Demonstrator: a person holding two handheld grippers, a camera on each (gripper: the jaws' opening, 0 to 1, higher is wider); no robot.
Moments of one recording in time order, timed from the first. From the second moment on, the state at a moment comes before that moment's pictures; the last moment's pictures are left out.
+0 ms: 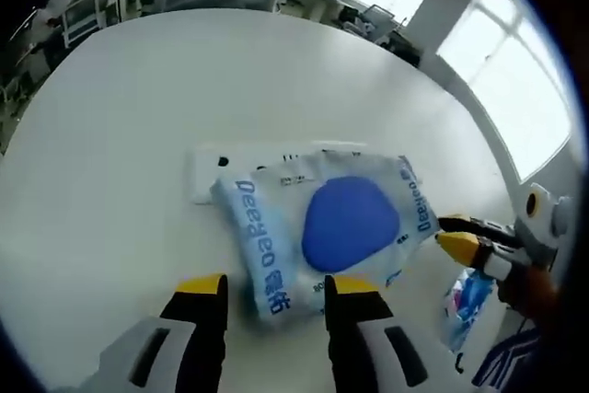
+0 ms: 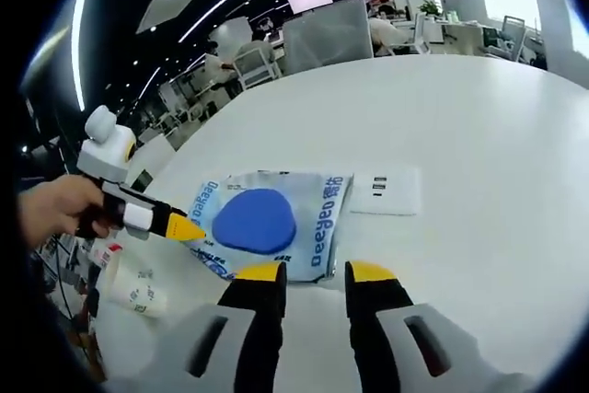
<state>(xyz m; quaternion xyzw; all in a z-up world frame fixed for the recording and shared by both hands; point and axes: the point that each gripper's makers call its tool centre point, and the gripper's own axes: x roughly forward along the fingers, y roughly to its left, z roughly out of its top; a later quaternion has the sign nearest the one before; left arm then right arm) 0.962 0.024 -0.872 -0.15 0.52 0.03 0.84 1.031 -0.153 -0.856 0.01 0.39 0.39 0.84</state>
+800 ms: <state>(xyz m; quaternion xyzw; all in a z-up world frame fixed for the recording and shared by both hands) 0.965 0.017 -0.854 -0.15 0.50 0.02 0.85 1.035 -0.157 -0.843 -0.01 0.36 0.39 0.84</state>
